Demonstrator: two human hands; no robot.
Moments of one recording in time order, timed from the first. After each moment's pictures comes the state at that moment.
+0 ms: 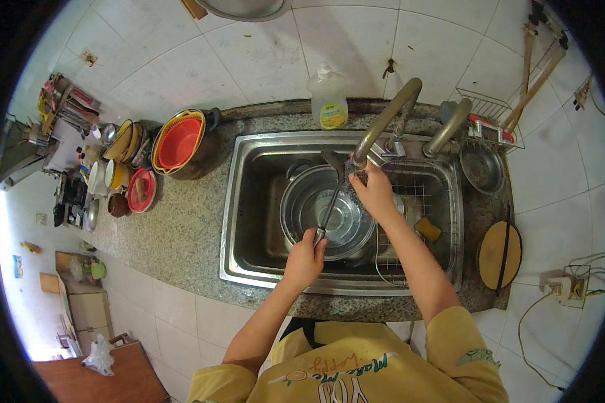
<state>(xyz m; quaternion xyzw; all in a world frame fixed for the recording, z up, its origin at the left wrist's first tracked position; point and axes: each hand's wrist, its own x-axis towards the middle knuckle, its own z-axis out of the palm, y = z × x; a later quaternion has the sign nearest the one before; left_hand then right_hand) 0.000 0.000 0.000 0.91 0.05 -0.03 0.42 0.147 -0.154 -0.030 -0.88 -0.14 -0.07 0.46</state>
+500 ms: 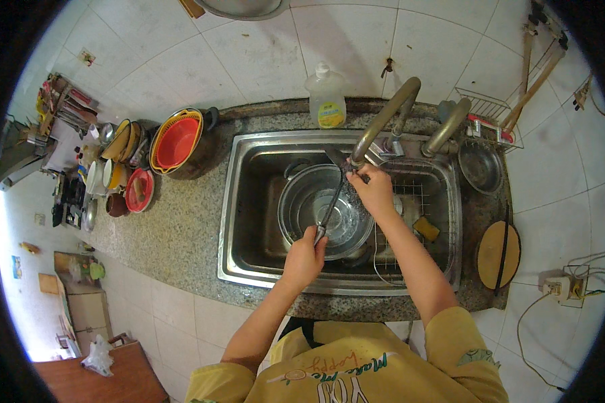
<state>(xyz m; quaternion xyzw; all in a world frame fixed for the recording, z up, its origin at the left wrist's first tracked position) 0.005 -0.006 0.006 0.92 0.04 -0.03 0.40 0.142 -0.156 -0.024 -0.85 -0.09 -0.10 0.51</state>
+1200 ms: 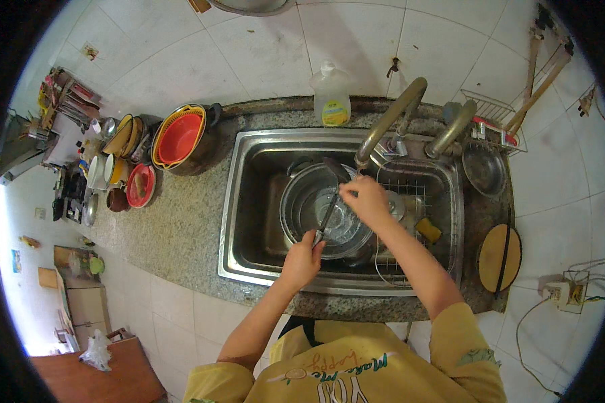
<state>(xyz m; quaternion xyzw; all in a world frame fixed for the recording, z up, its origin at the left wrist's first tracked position) -0.003 0.005 -0.014 0.91 0.05 -0.02 0.40 0.130 -0.147 -0.037 -0.88 -0.19 -0.07 0.43</state>
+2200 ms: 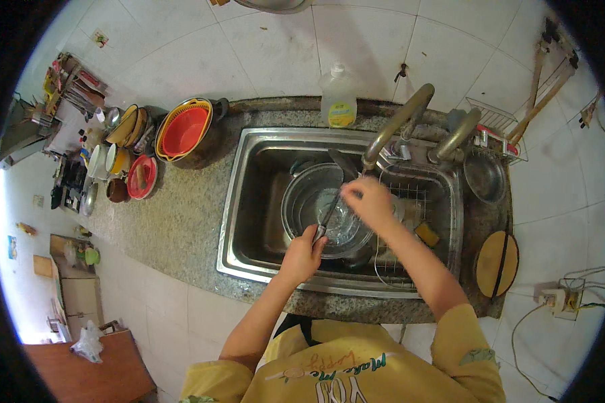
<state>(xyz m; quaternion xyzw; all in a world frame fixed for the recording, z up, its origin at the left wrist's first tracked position) -0.002 0.008 -0.004 0.90 0.04 -0.01 0.43 0.126 -0.147 -0.012 -0.87 -0.18 -0.03 0.46</state>
